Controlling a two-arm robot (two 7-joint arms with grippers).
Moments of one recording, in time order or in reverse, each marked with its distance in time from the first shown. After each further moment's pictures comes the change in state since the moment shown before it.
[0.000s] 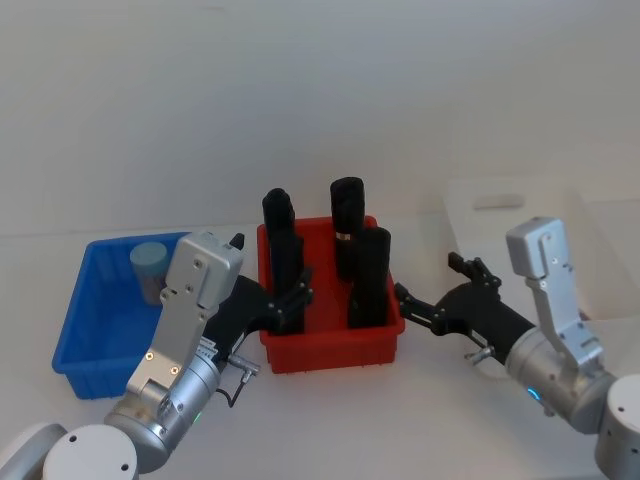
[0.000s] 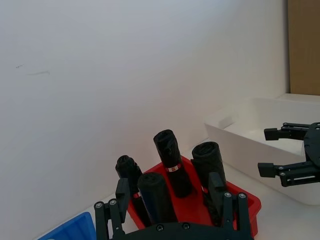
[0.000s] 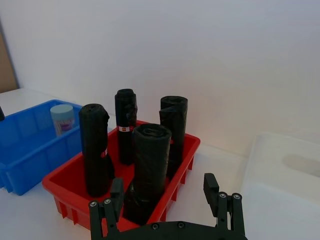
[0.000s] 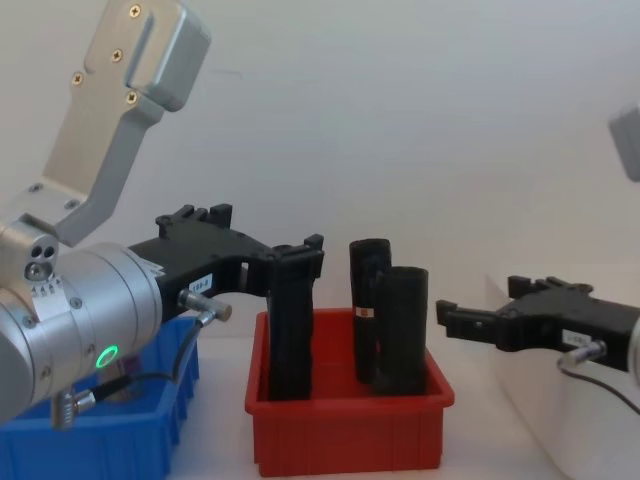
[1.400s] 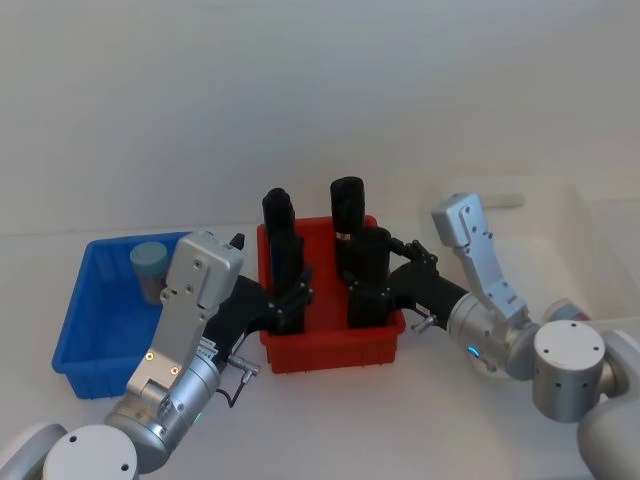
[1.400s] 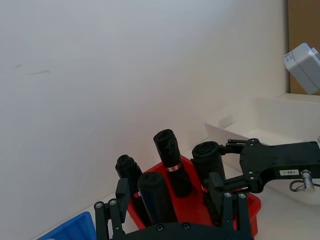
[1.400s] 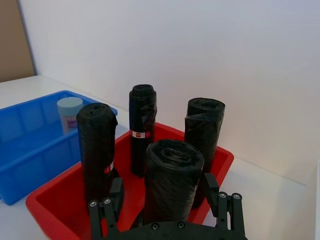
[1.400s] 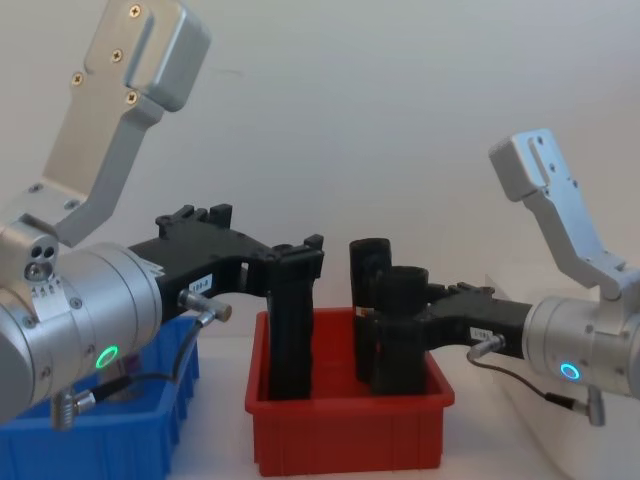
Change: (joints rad) left arm 0.000 0.000 0.000 0.000 0.000 0.000 0.000; right arm 0.306 -0.130 -0.040 0.480 -0.076 -0.140 0.126
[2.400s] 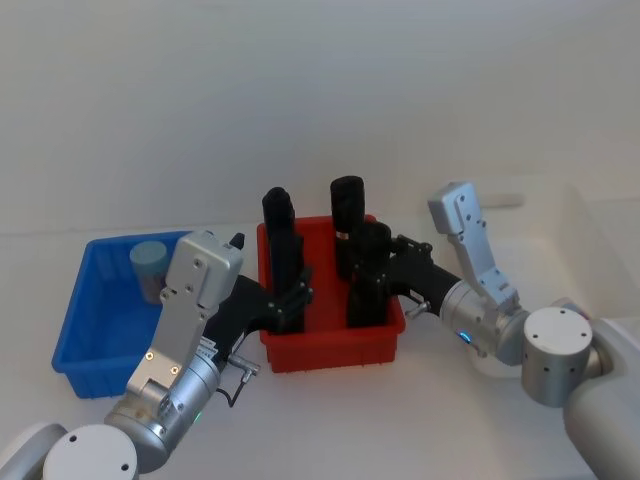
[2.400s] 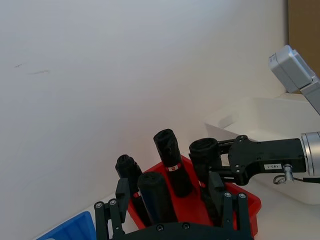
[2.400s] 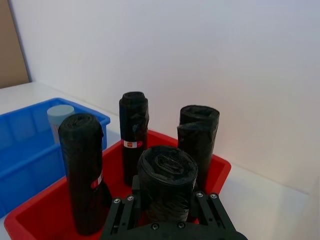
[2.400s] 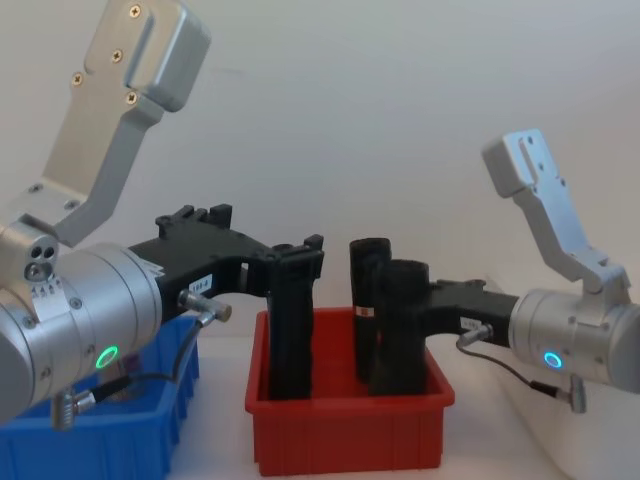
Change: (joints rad) left arm 0.000 0.000 0.000 0.000 0.000 0.000 0.000; right arm 0.101 -0.035 0.002 0.178 0.014 -0.082 0.005
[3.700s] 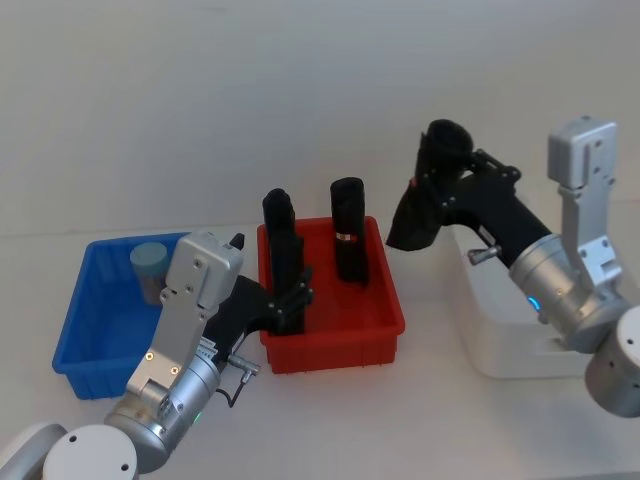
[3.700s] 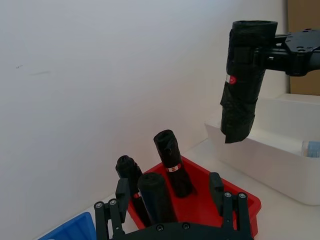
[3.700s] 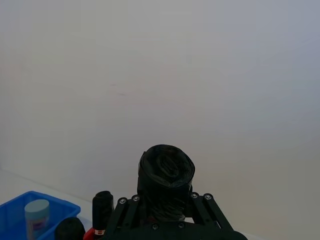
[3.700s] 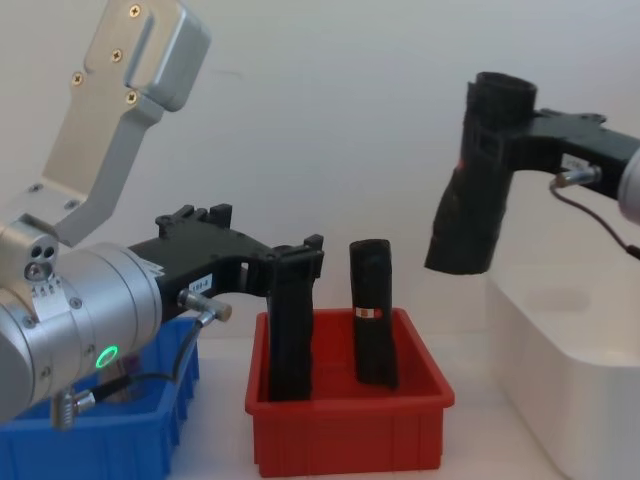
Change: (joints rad) left arm 0.000 0.000 0.000 0.000 0.000 0.000 0.000; right arm -0.310 0.138 0.052 -0.722 0.103 0.099 -0.220
